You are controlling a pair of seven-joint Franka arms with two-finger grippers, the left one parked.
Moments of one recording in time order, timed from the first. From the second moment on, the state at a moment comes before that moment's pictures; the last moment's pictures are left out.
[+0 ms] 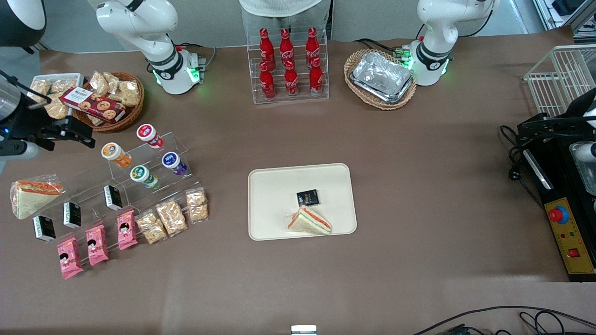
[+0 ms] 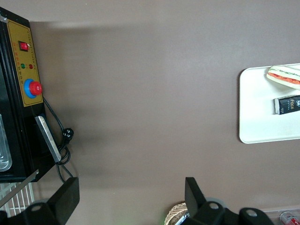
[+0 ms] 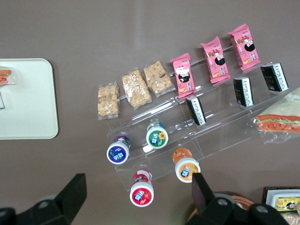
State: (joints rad) arm -0.01 0.00 0.04 -1.55 0.00 1.52 0.01
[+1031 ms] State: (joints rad) arm 0.00 0.00 0.00 -1.69 0.00 1.69 -0.26
